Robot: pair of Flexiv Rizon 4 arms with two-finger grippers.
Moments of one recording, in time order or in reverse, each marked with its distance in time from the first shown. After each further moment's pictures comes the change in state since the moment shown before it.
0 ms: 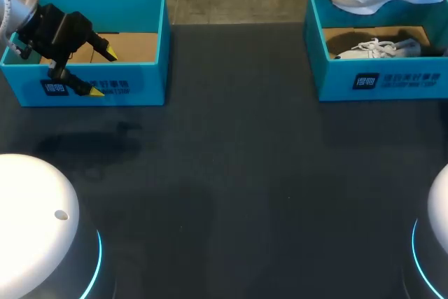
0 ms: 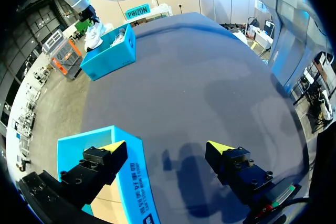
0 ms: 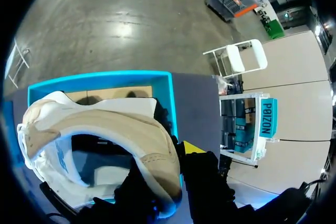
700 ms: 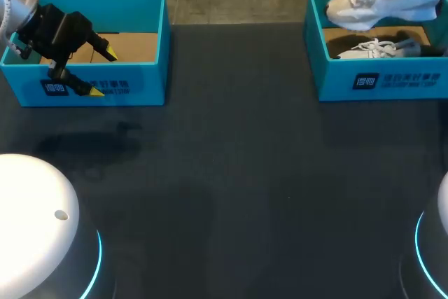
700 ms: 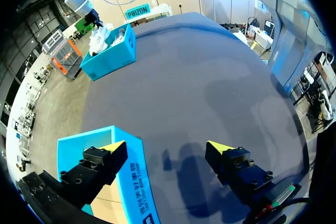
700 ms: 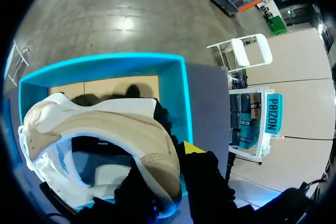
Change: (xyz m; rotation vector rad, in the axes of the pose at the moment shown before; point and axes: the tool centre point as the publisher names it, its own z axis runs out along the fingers) left arm 0.000 0.000 0.000 0.000 0.000 0.000; right arm 0.028 -0.014 0.044 0.046 0.023 0.004
